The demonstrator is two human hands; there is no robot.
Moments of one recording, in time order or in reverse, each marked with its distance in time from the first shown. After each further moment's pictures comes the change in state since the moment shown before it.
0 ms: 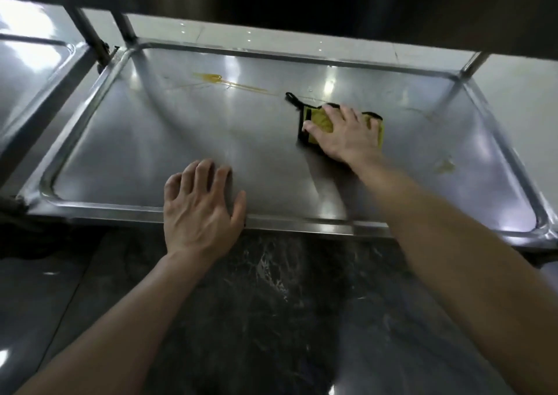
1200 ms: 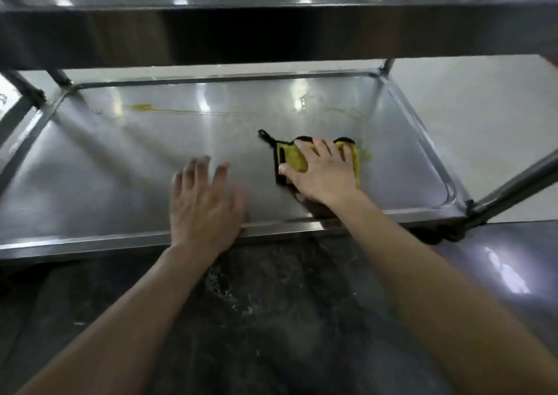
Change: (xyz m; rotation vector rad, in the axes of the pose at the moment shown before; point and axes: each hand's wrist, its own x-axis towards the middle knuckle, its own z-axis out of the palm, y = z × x) left_hand 0.022 0.124 -0.011 -0.088 -0.085 0.090; right_hand -0.071 0.103 0.004 0.041 0.037 -0.004
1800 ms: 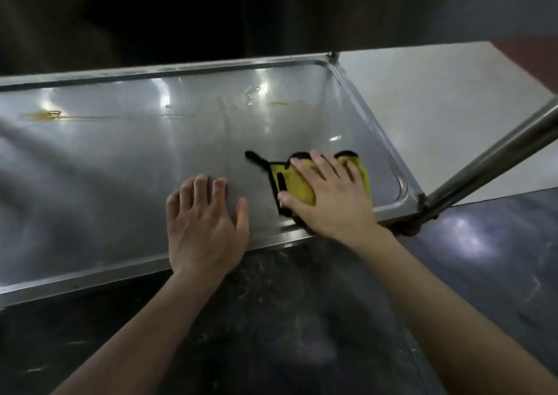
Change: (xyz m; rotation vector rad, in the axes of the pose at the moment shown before) left_hand 0.008 0.086 0.046 0.002 -0.046 0.070; right_hand -0.060 0.091 -0.008 -0.058 0.094 0.027
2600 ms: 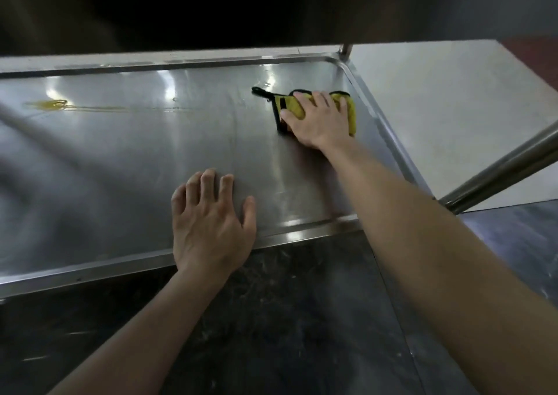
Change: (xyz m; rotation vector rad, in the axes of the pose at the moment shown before) left_hand 0.003 0.004 0.000 0.017 0.000 -0.010; right_hand 0.170 -0.002 -0.004 0.016 -0.021 0.082
